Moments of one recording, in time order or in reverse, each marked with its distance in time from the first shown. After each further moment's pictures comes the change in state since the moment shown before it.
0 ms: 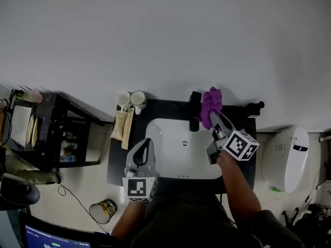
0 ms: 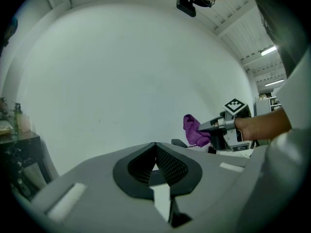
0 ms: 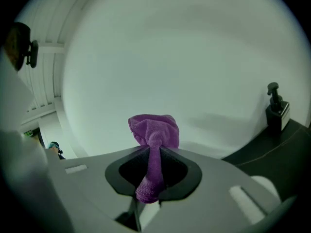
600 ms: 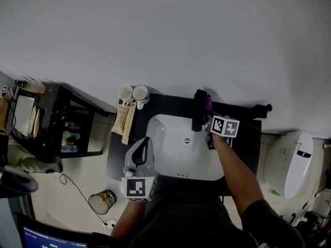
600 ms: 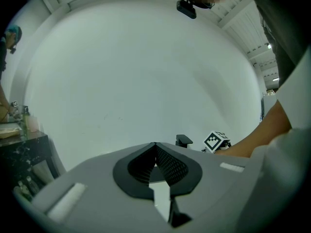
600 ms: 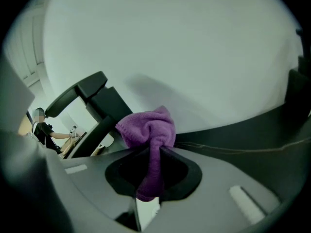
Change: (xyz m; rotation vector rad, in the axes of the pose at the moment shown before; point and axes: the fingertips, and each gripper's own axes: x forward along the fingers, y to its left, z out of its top) left arm 0.004 0.006 -0.017 0.011 0.037 0.088; right arm 0.091 -0.141 -0.123 -0.122 0.428 -0.161
